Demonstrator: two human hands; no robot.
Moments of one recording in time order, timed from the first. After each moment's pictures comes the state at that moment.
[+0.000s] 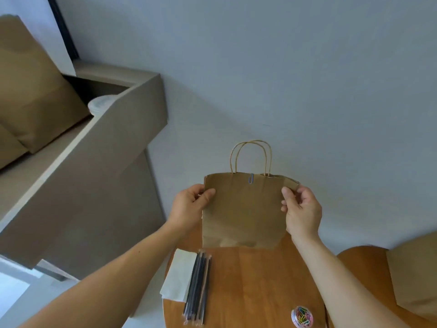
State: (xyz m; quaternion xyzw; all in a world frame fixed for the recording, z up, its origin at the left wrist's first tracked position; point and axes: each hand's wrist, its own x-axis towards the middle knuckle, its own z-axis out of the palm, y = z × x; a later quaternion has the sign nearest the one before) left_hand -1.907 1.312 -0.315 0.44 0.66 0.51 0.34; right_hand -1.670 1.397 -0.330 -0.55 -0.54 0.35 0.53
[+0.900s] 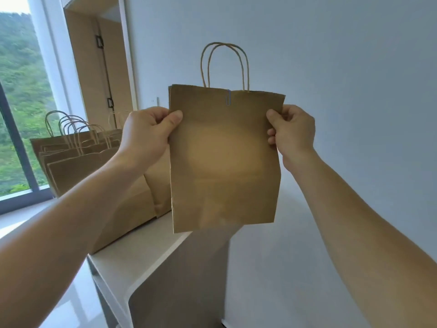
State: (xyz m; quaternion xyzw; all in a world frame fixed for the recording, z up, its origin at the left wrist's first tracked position) left_hand -2.104 1.213 -0.001 0.40 0.66 0.62 -0.13; right_hand -1.948 1.418 0.003 -0.20 -0.67 0.44 0.57
